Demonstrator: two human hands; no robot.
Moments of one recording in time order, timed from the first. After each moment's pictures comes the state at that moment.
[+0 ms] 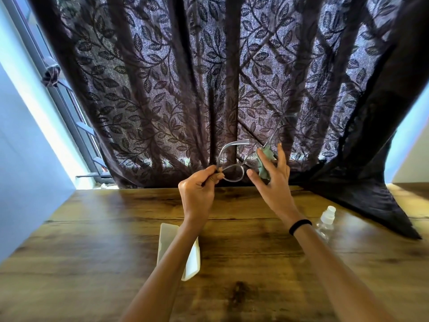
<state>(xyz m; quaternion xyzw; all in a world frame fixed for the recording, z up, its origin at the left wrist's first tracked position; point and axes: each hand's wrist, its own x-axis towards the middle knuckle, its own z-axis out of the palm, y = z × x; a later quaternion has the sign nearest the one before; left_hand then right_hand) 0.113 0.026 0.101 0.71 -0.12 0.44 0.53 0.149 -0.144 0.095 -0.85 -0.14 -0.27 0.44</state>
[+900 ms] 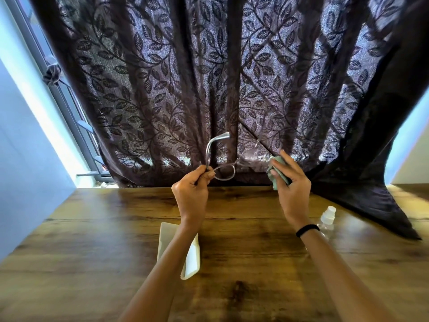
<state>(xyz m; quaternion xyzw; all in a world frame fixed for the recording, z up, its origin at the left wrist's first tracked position) 0.119 0.034 0.094 0.68 -0.06 0.47 0.56 0.138 -0.163 0.094 -0.76 -0.13 -0.37 0.52</state>
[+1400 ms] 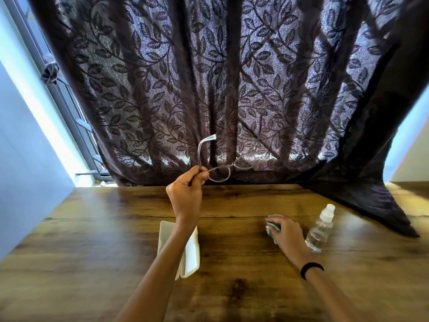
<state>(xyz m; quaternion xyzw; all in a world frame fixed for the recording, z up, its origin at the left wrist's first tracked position) 0.117 0.043 0.089 0.69 -0.04 0.44 0.58 0.115 -0.186 -0.010 -0.94 -0.05 -0.12 0.33</state>
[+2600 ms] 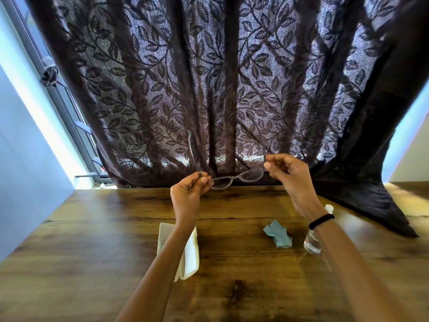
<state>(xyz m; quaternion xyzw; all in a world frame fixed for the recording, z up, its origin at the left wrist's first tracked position) 0.119 0.044 0.080 0.60 -0.03 0.26 0.75 0.131 -0.173 0.128 -0.72 -0.12 -0.16 0.66</state>
